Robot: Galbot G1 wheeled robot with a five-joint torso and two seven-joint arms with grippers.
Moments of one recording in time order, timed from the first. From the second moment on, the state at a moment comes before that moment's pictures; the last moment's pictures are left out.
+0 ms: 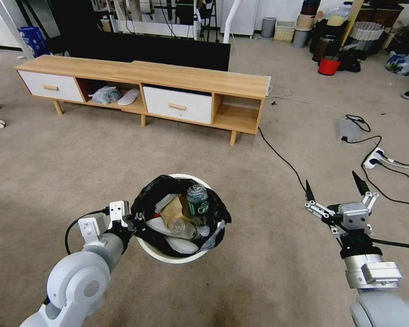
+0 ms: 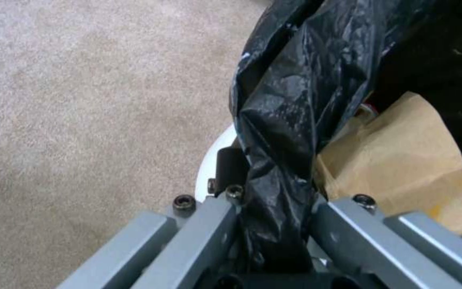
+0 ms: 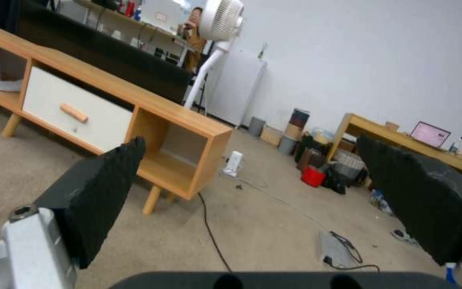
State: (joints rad) left arm 1.35 -1.10 -0.46 -2.29 -0.93 0.67 -0.52; right arm -1.66 1.26 0.73 2.32 -0.04 0.06 0.09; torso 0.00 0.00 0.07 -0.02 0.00
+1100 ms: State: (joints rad) left arm 1.34 -1.09 -0.46 -2.28 -0.93 0.67 -0.51; right arm -1.67 1.29 0.72 2.31 -0.05 0.08 0.09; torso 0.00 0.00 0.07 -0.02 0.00
